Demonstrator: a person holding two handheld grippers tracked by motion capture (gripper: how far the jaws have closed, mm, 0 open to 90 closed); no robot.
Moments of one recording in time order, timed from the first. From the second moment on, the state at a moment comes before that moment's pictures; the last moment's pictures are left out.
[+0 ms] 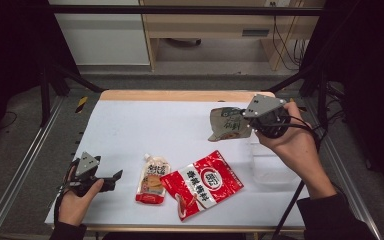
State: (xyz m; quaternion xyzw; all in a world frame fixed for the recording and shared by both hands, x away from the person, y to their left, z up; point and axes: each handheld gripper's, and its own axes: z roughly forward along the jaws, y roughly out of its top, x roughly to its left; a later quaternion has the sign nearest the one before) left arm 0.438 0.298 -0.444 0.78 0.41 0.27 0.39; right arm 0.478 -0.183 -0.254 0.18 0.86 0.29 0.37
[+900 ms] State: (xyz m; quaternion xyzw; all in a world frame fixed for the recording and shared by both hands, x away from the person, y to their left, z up) left arm 0.438 0.297 -0.445 0.78 0.41 0.28 0.39; right arm 0.508 -0.261 -0.256 0.27 0.84 0.26 0.39
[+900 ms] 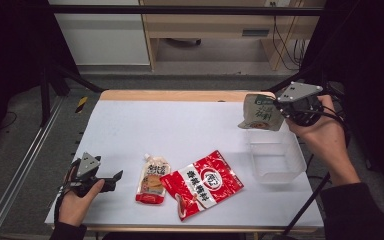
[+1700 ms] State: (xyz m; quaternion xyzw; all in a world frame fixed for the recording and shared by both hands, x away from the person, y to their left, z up) left arm 0.439 0.293 -0.446 0.79 0.40 0.28 0.37; right arm 0.537 -0.290 -0.276 0.27 0.84 0.24 0.41
